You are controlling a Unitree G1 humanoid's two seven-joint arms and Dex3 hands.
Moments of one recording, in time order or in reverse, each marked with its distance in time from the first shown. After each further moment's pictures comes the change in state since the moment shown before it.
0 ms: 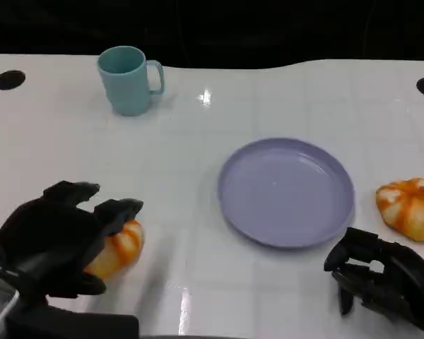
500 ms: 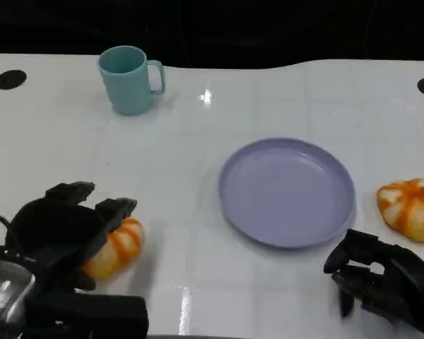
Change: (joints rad) left arm -0.105 0.001 -0.094 0.160 0.038 0.082 0.000; right arm 0.018 0.001 0.004 -0.018 -0.007 -0.012 -0.010
